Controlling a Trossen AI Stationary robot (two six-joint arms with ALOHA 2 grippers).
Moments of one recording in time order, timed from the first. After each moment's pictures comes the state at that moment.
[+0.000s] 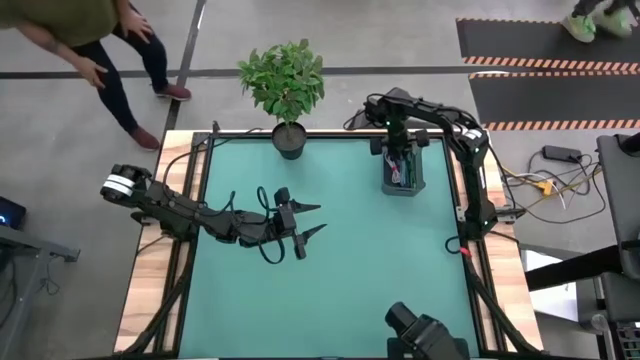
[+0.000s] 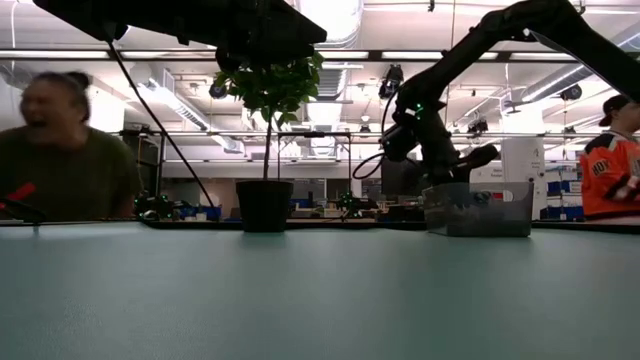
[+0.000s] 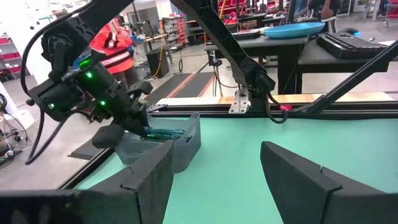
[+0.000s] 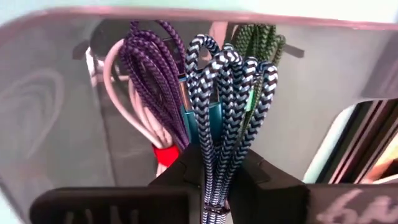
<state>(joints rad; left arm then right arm) -0.26 1.46 0.70 0.72 -0.58 0.09 -0.84 2.14 1.70 -1.45 0.03 0.76</state>
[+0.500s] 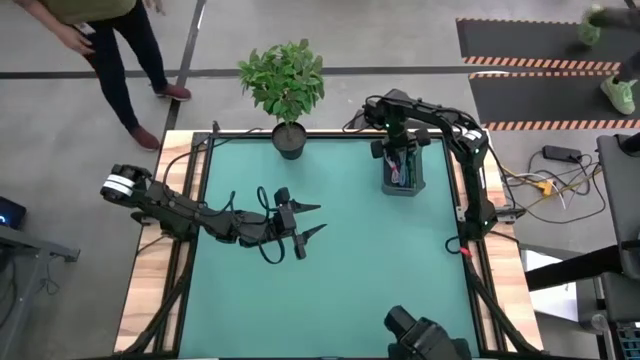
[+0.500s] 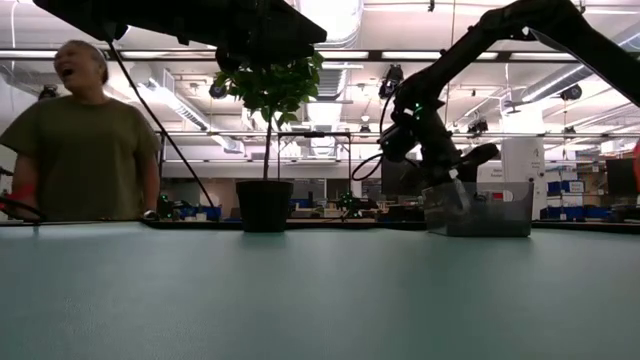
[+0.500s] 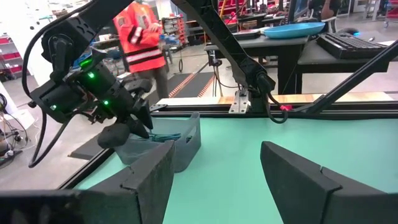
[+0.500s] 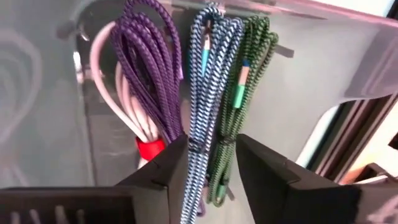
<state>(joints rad) -0.26 1.46 0.70 0.72 -0.58 0.09 -0.82 2.14 1.68 -1.47 0.08 0.70</state>
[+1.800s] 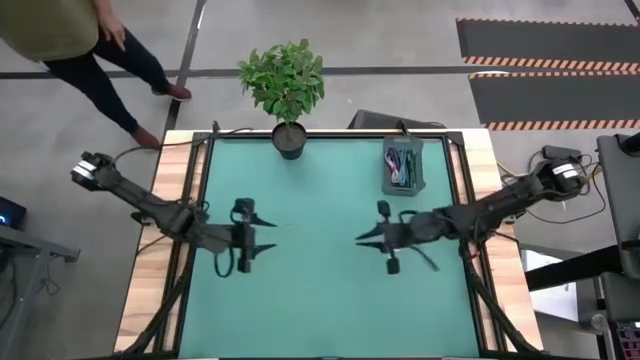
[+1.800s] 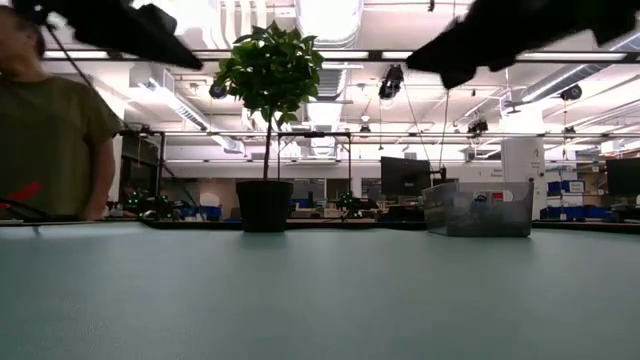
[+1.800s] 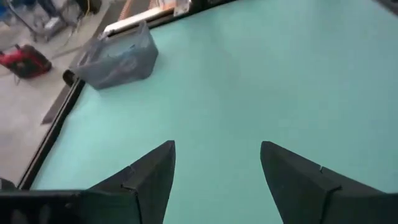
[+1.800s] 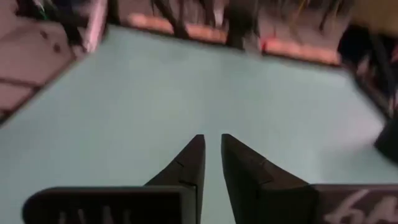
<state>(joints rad) -0.47 0.97 0.64 -0.22 -0.55 0.01 0.27 1.24 0.56 0.37 0.18 -0.08</state>
